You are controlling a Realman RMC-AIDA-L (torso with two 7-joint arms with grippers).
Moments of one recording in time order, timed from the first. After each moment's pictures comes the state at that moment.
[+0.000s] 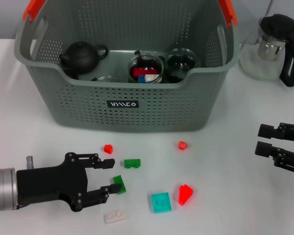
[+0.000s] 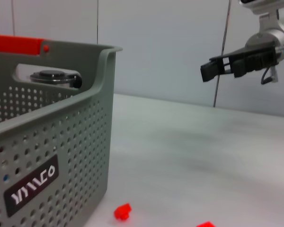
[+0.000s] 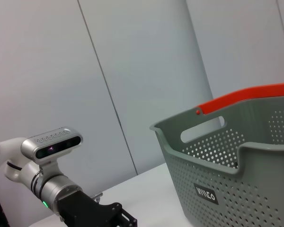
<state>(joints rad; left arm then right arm) -0.35 -2.17 0.53 0.70 2.20 1.70 -0.97 0.40 2.04 -0.46 -0.63 -2.03 -1.89 1.28</state>
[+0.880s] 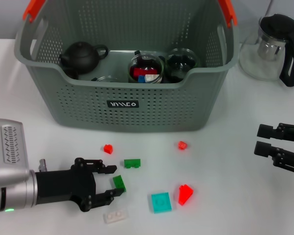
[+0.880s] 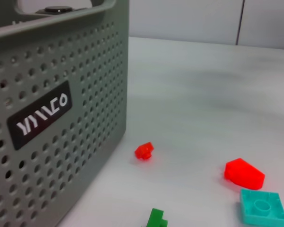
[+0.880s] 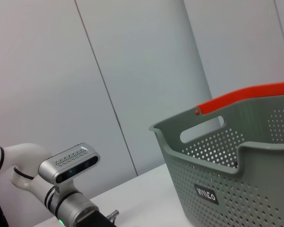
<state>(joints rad) -0.39 -2.18 0.60 0.61 2.24 1.46 -0.91 0.40 2.04 -0.46 -0.63 -2.02 -1.89 1.29</state>
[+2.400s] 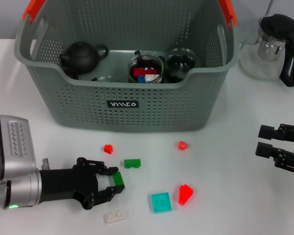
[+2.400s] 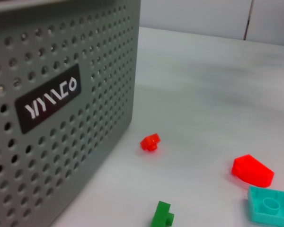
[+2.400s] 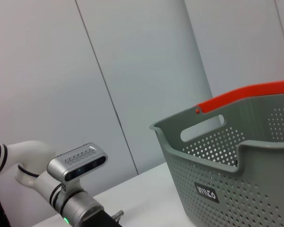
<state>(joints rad) -0.40 -2.17 0.65 0.60 2.23 1.42 -0.98 0.39 2.04 -0.47 -0.63 -2.02 -1.89 1.30</state>
